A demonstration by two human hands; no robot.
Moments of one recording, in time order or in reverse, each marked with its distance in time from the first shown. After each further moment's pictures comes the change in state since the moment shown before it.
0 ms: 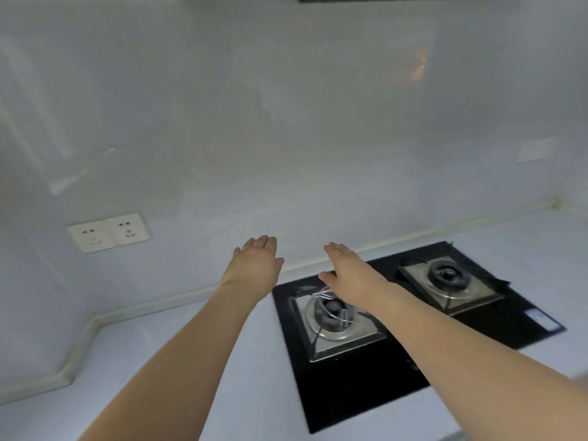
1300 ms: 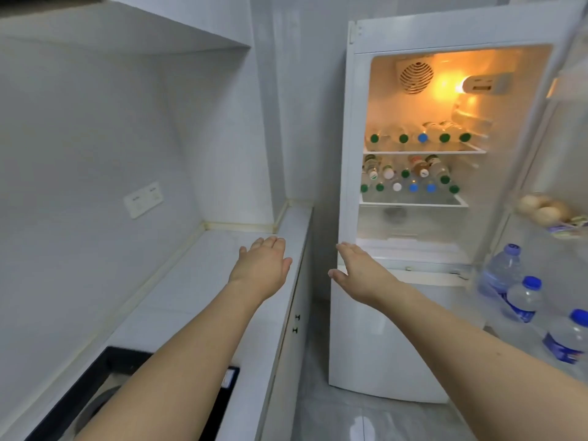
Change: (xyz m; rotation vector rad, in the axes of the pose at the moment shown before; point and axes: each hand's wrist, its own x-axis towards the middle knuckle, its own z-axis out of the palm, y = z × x) left_hand 0.112 0.747 0.029 -0.052 0.005 1.184; right_hand -0.335 0.499 -0.271 -0.060 0.517 1.061
